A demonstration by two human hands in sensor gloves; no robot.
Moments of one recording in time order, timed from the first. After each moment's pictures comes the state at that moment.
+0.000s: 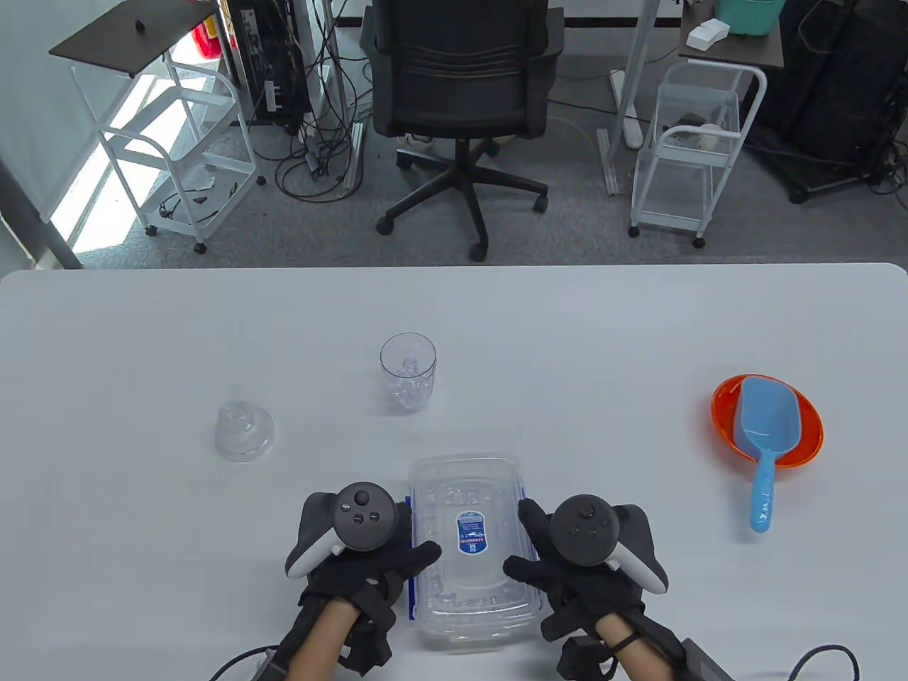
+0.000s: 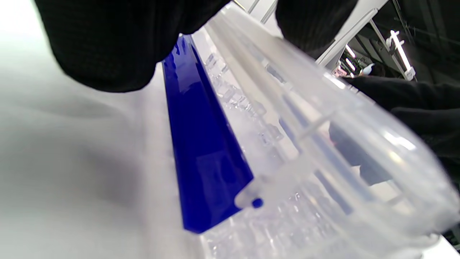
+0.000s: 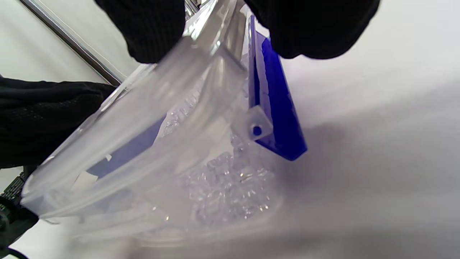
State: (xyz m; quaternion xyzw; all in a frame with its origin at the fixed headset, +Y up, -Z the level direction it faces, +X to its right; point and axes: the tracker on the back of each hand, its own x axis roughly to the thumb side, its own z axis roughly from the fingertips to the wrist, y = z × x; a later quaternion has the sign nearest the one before) left_hand -0.137 -0.714 -0.264 -0.21 -0.19 0.27 0.92; right_hand 0.124 -0.710 -0.245 0.14 0.21 0.92 0.30
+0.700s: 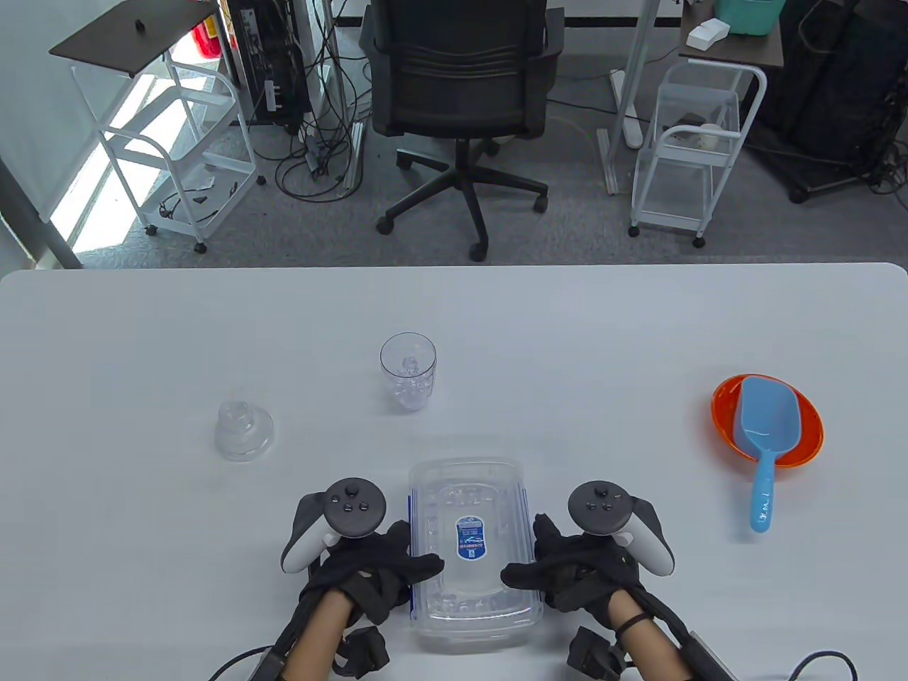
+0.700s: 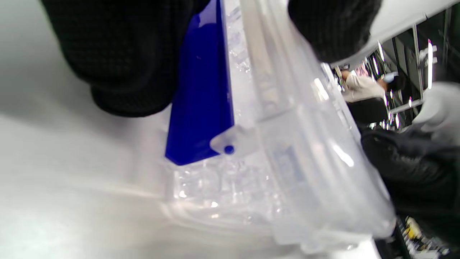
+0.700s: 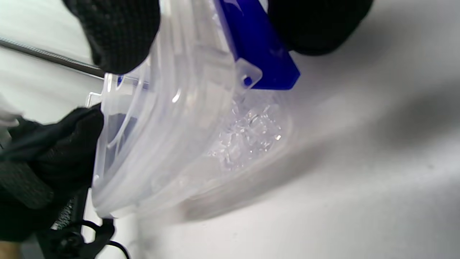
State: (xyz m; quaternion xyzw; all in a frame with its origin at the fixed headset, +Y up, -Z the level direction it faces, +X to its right) left_hand -0.151 -0.750 -0.273 -0.32 -0.14 0.41 0.84; right_hand 0.146 -0.754 -0.266 0.07 0.39 0.80 0.45
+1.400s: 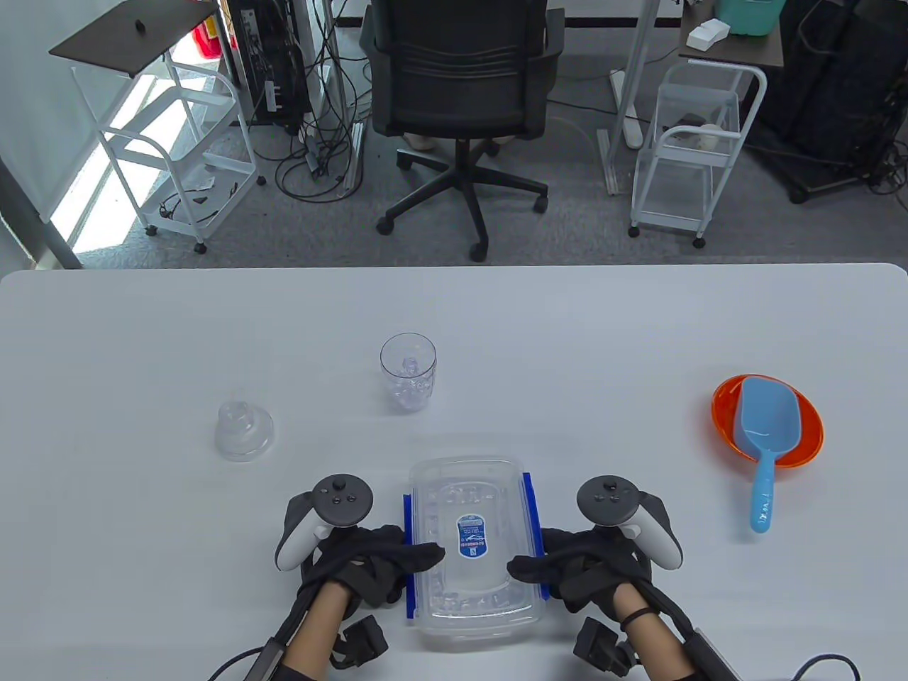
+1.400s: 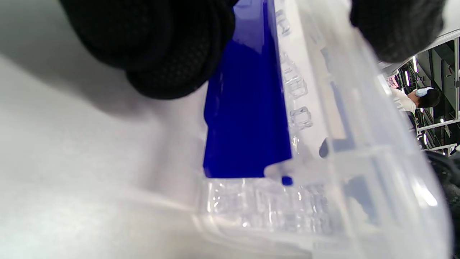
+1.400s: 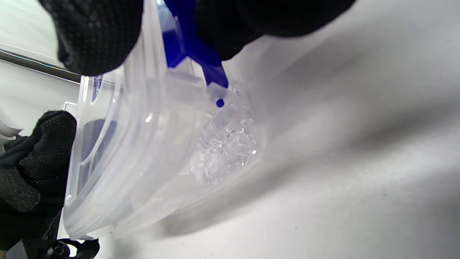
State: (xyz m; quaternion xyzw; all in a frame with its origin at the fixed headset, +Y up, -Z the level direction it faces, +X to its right) left_hand -0.161 -0.762 -0.281 -0.34 -0.09 0.41 0.84; right_hand 0.153 -0.747 -0.268 0.05 0.38 0.82 0.41
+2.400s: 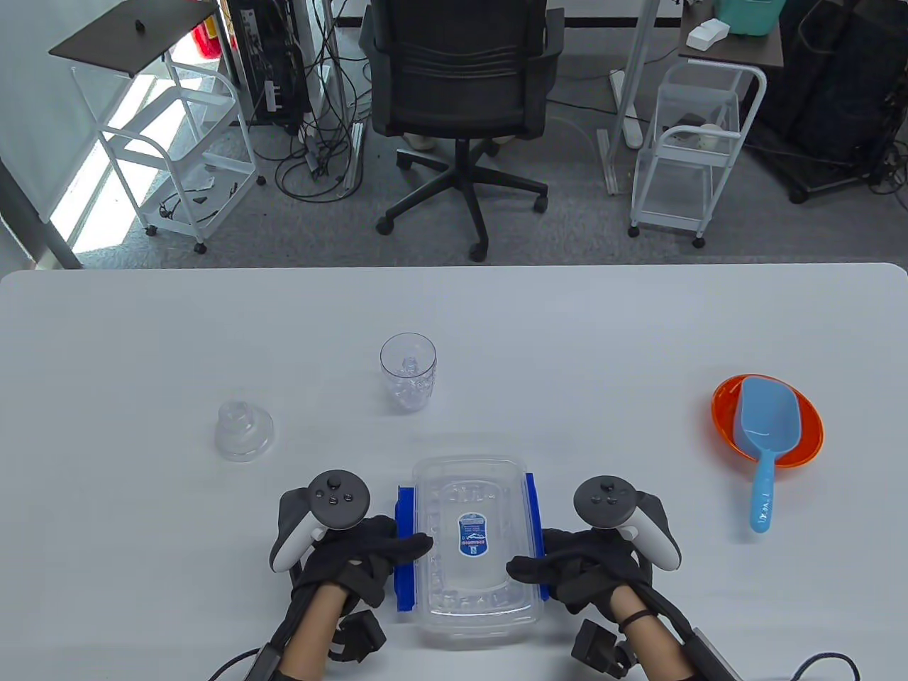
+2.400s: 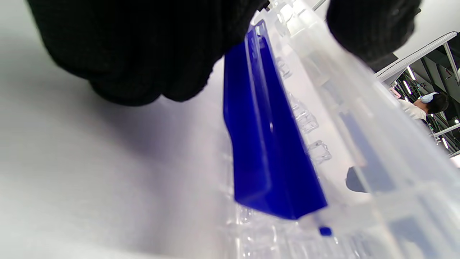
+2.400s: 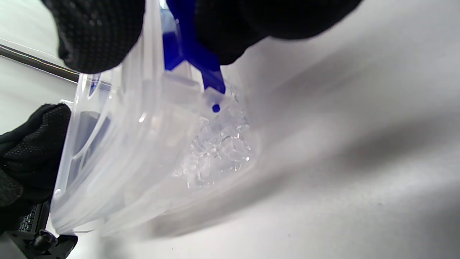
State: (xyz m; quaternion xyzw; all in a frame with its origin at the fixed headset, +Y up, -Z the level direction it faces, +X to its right) left_hand -0.166 -0.739 -0.279 -0.25 -0.08 0.34 0.90; right_hand 0.151 -0.746 -0.268 0.05 0.37 0.84 0.39
